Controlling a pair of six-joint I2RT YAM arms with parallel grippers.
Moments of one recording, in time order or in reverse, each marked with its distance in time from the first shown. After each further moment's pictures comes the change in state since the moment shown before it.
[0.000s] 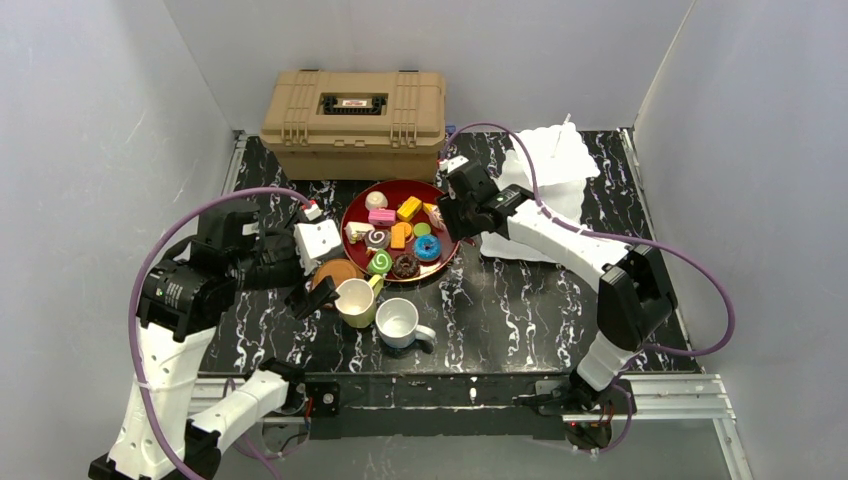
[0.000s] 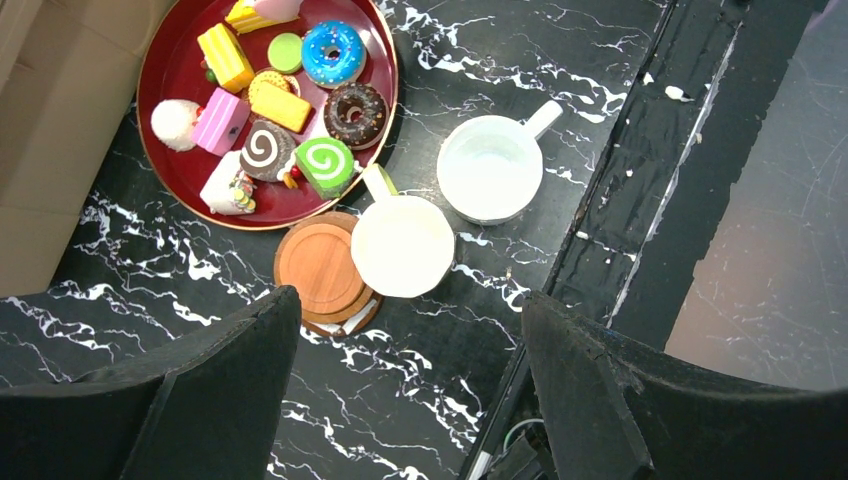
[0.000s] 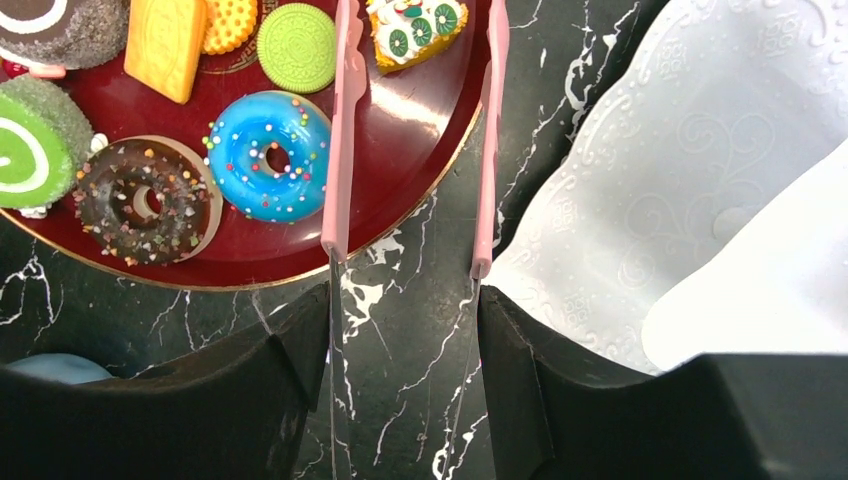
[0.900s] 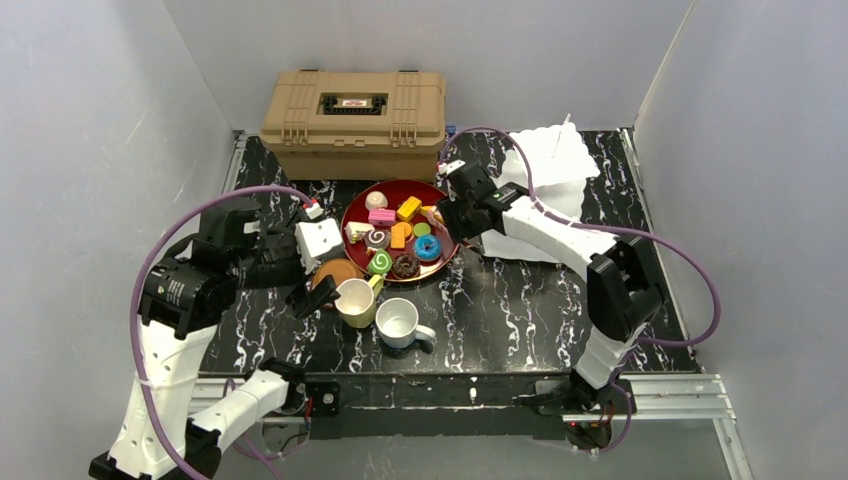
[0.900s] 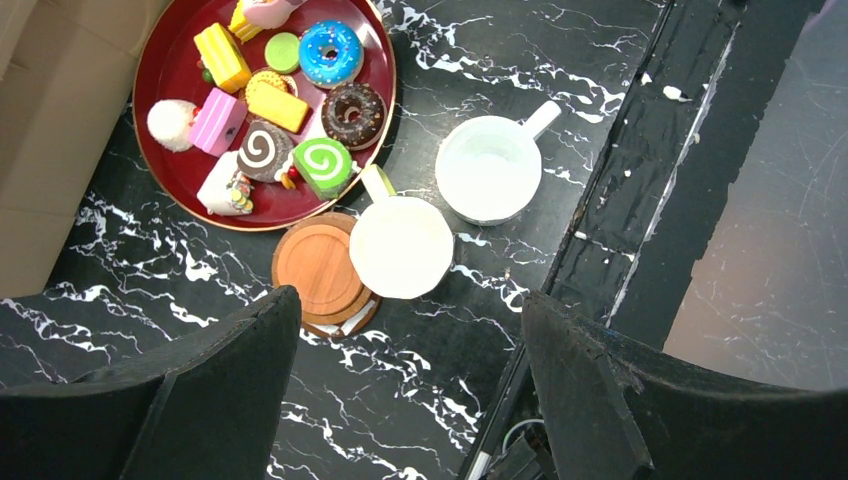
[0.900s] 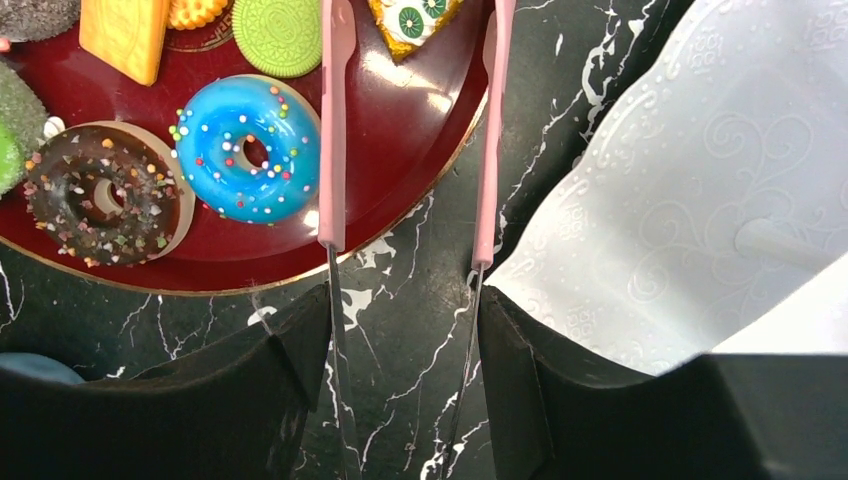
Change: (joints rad) left arm 0.000 0.006 0.000 0.000 0.003 0.000; right arm -0.035 0.058 0.003 0.002 -0.053 -0.037
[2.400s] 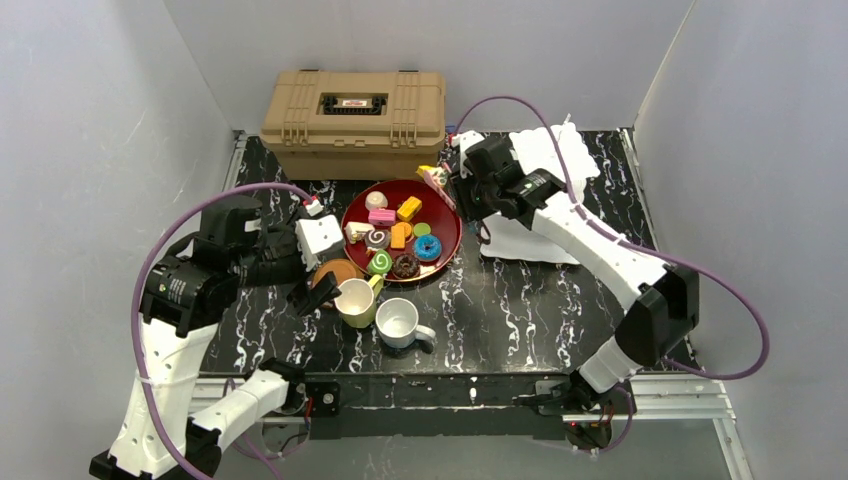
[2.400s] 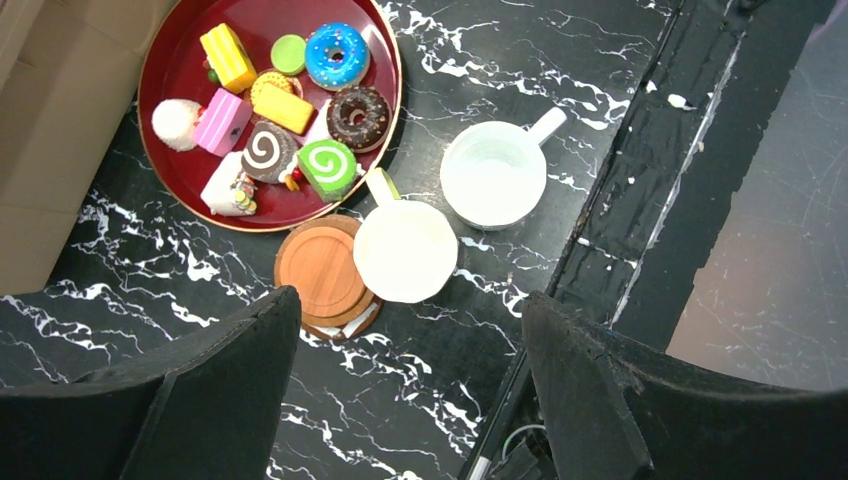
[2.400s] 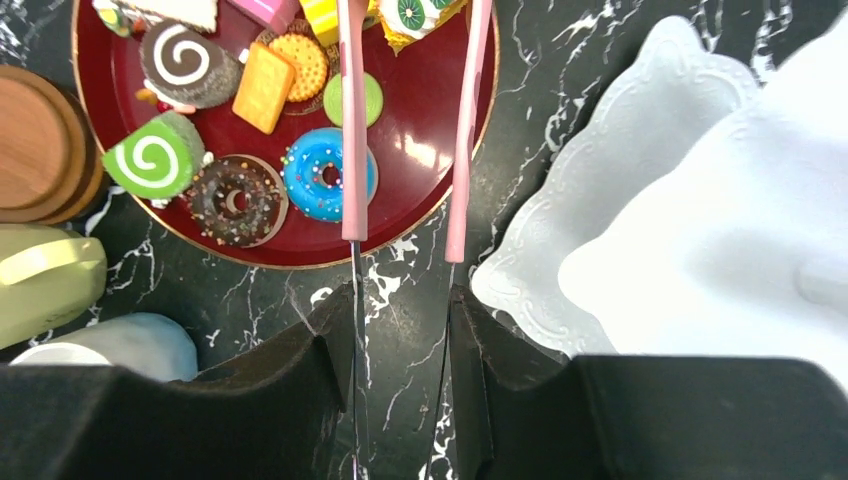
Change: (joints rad) left arm 0.000 0.008 0.000 0.011 -0.004 -0.010; right arm -0.006 -0.157 0.106 -0.095 -0.046 -0.002
